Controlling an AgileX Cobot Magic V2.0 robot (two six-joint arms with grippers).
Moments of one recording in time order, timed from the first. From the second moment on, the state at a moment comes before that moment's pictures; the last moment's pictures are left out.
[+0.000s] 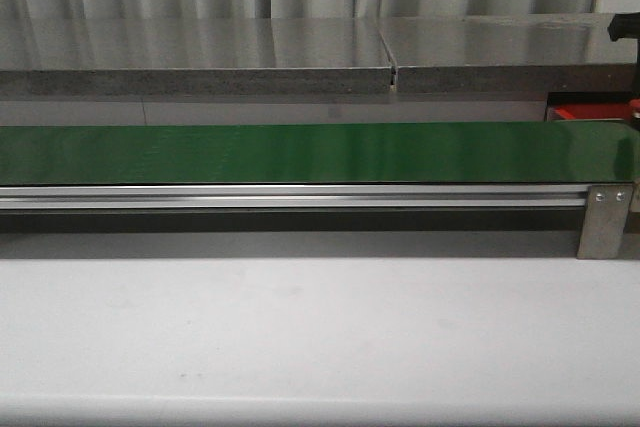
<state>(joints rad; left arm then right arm) -0.02 0.61 -0.66 -0.20 0.62 0.05 -0.23 2.08 -1.77 0.14 0.74 -0.04</state>
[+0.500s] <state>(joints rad) -0.02 0.61 -0.66 -0.20 0.62 0.05 -0.14 1.89 -1.68 0.06 0.82 -0.04</state>
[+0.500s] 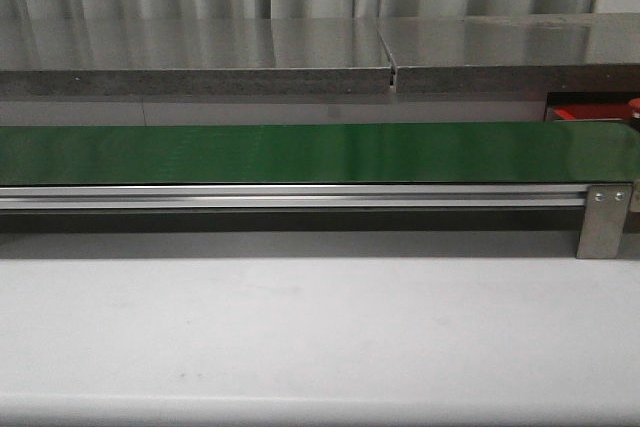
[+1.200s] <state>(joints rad) -0.02 0.61 -0.66 -0.20 0.62 0.05 -0.10 1.36 -1.20 0.03 0.74 -0.04</state>
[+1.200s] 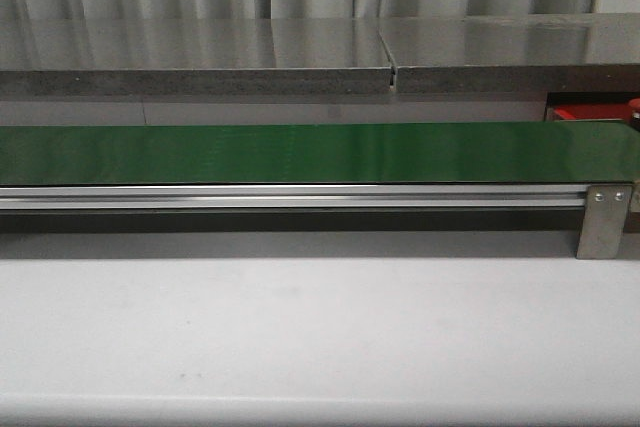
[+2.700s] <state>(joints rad) -0.02 0.61 -0.66 -0.20 0.62 0.05 -0.10 0.62 -0.67 0.02 0.74 -0.04</state>
